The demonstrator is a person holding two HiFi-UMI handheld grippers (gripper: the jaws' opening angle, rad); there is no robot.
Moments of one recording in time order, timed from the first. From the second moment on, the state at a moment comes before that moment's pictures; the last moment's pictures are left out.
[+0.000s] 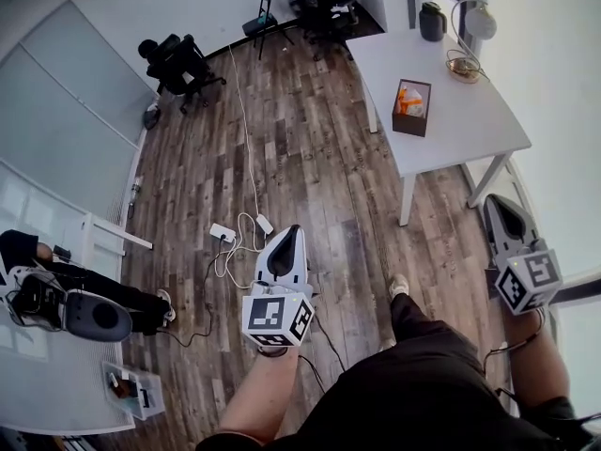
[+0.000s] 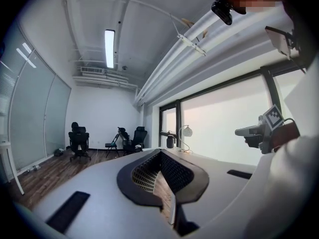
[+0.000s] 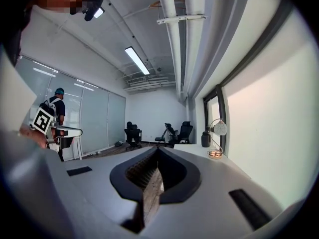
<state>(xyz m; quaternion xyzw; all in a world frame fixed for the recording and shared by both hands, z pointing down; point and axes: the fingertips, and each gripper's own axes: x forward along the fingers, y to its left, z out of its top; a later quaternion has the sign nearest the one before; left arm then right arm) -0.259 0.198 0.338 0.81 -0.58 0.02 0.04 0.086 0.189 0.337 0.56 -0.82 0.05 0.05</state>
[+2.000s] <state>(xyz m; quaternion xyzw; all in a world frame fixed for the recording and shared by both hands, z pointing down) -0.148 -0.298 0.346 0.88 -0.47 0.04 0.03 0.128 -0.229 0.382 0.62 -0.78 0.10 0.07</state>
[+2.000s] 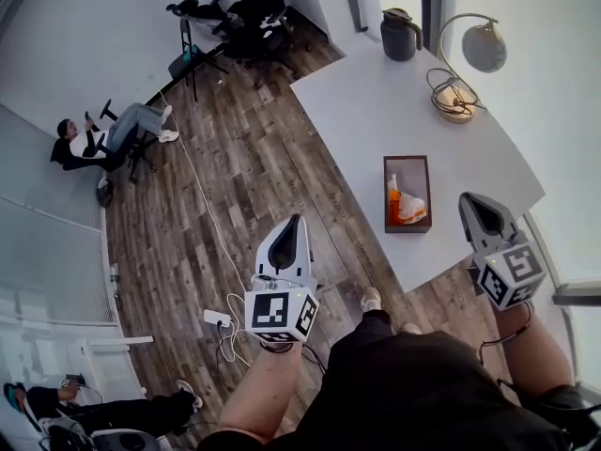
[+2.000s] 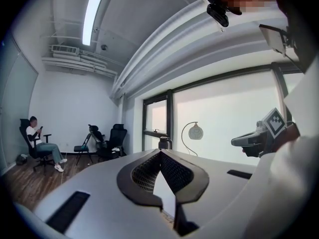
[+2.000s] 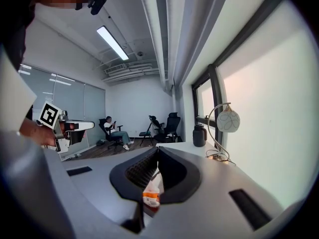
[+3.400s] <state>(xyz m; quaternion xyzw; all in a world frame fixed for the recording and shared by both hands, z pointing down) -0.062 -0.397 0.416 0.92 -0.37 0.07 0.05 0.099 -0.270 0.452 0.61 -0.78 0.13 0.10</state>
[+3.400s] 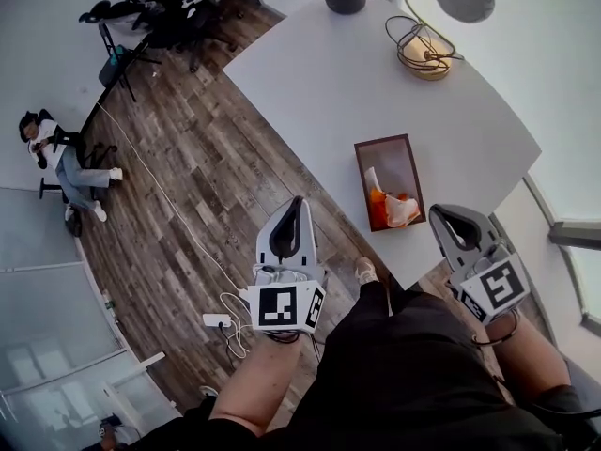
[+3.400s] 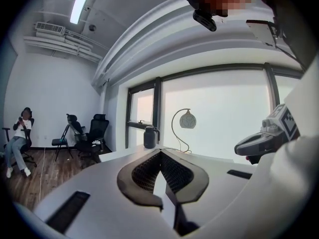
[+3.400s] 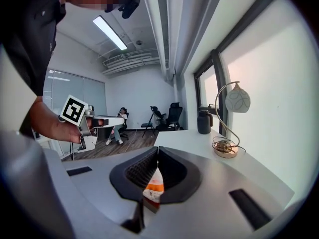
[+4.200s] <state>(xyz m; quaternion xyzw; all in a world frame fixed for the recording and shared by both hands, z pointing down) -0.057 -0.384 0.466 0.92 -0.36 0.12 0.07 0.081 -0.282 0.506 0.56 -0.81 0.15 0.12</state>
